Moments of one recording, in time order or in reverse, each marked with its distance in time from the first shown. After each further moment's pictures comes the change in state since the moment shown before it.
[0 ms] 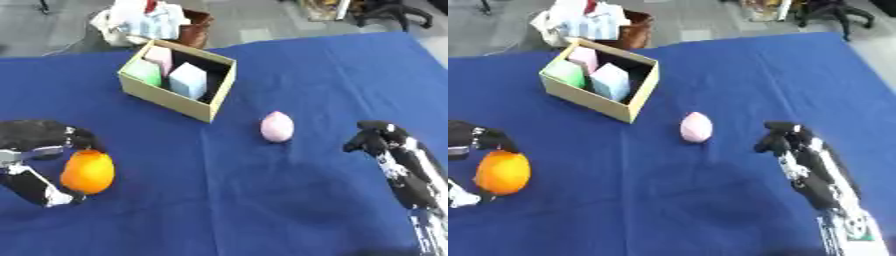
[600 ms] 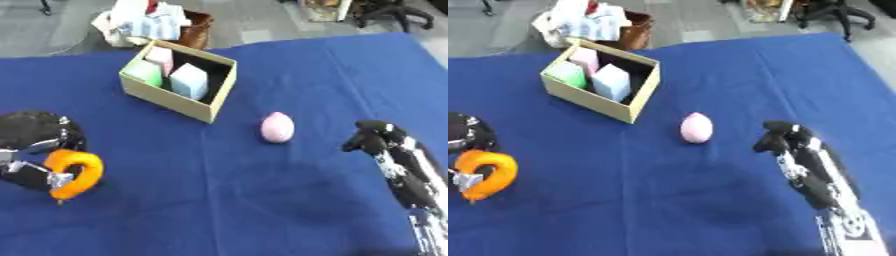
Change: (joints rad) left arm -0.130 -0.021 0.049 -0.035 0.001 0.045 0.209; right arm 0.000 0.000 0.000 0.001 0.002 0.000 0.000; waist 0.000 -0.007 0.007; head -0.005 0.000
